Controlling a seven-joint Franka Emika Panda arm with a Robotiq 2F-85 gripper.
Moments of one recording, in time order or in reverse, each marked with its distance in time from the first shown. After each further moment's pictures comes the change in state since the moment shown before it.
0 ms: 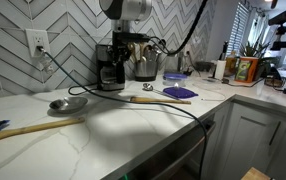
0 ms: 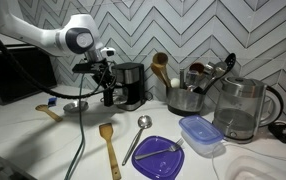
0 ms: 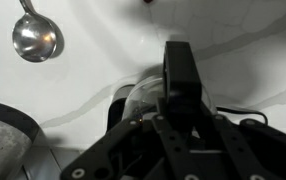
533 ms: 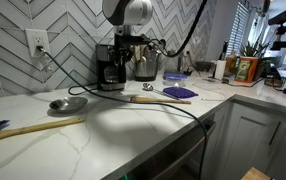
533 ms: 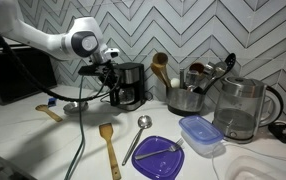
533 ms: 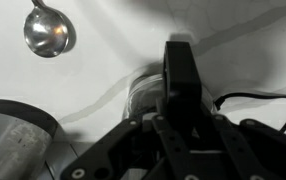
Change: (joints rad) arm -0.001 0.035 -0.024 0.014 -0.042 0.073 0.085
